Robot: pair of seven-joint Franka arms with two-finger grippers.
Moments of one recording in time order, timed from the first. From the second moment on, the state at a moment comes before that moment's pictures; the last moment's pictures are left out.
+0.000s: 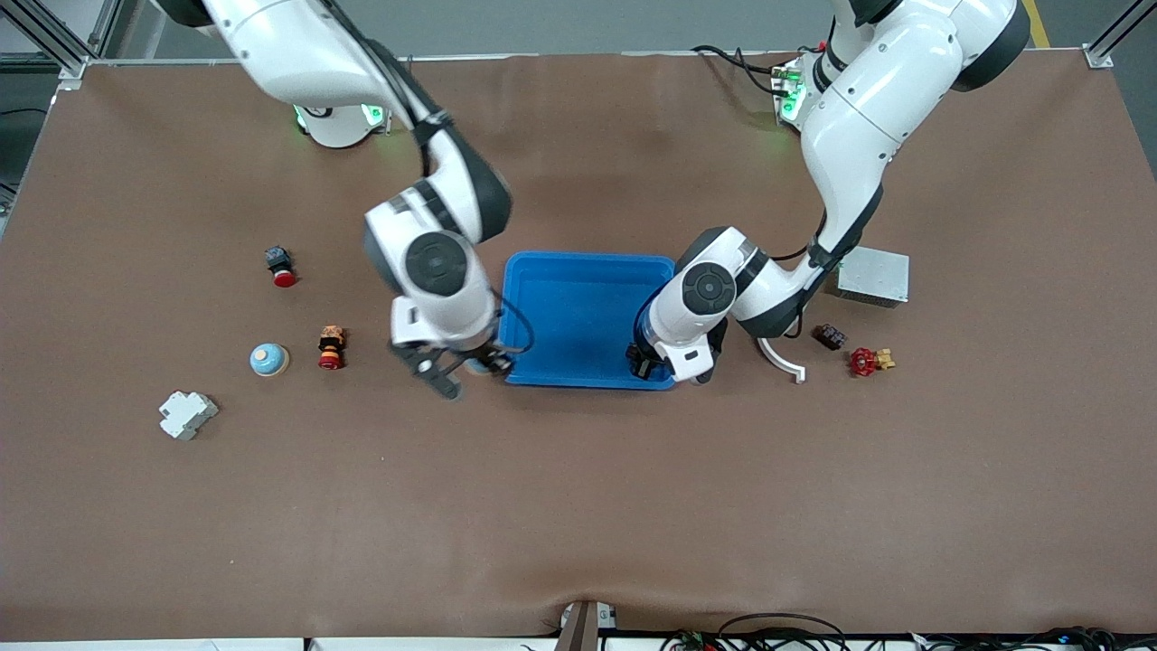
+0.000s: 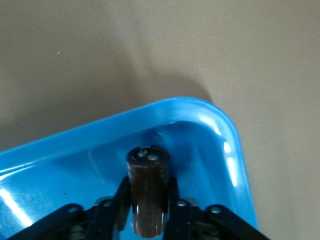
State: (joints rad) left arm -0.20 0.79 -0.47 -1.72 0.24 2.49 -1.93; right arm 0.46 0.57 0.06 -1.52 -0.08 2.06 1.22
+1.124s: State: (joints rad) left arm -0.15 0.64 -0.49 -1.66 0.21 2.32 -1.97; right arm -0.04 0.56 0.06 -1.62 -0.08 2.18 0.38
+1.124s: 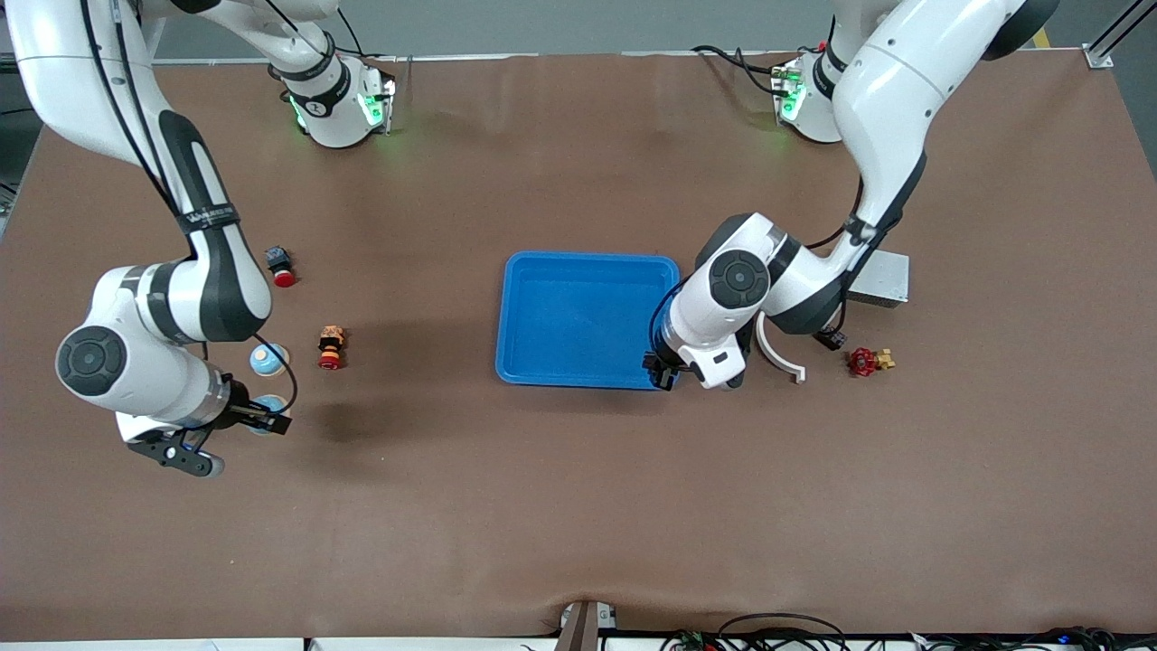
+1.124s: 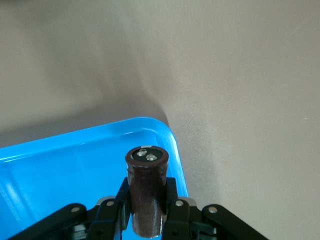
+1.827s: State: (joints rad) left arm 0.03 0.59 -0.48 -1.51 0.21 2.09 -1.81; right arm -0.14 0.68 0.06 -1.65 -0.08 2.32 0.22
